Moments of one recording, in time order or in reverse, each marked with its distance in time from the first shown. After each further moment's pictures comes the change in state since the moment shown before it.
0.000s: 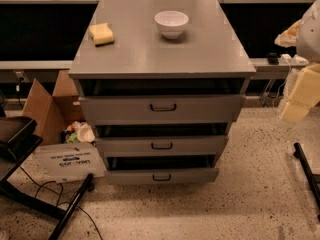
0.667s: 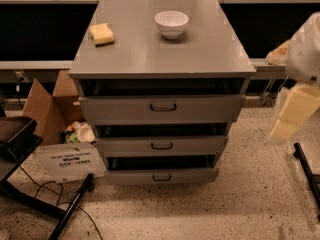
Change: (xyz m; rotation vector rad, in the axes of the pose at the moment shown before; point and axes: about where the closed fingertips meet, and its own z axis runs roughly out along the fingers) arm 0.001 0.017 0.026 -0.037 -0.022 -0.005
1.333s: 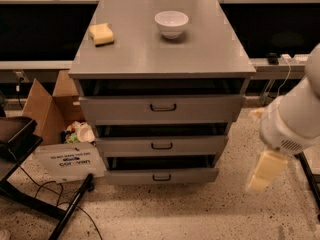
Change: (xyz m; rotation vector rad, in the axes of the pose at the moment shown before) arm 0.033 0.053 0.120 -0.071 0.008 0.026
